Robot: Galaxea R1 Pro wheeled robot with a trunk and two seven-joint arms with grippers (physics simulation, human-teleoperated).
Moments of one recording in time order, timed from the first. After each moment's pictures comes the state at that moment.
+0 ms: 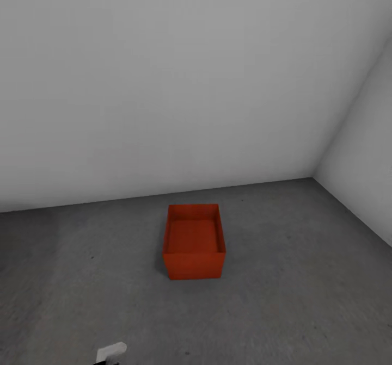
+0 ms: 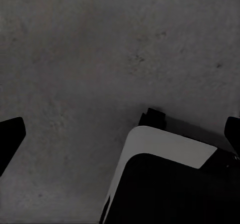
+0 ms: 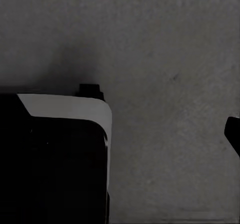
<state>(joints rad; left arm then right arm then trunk) -0.52 0.01 -0.23 0.00 0.48 0.08 0.29 -0.37 0.00 0.02 0.03 0.06 -0.09 -0.16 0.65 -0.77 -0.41</state>
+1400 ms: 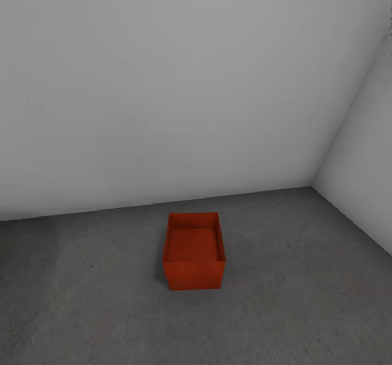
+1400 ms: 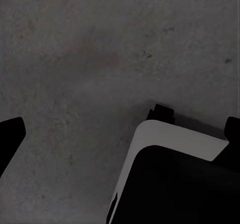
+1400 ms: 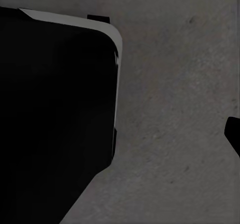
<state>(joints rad) -0.42 0.01 -0.23 0.00 0.47 0.00 0.29 -0.14 0.00 0.02 0.03 0.08 -0.18 -0.14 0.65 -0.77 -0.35</state>
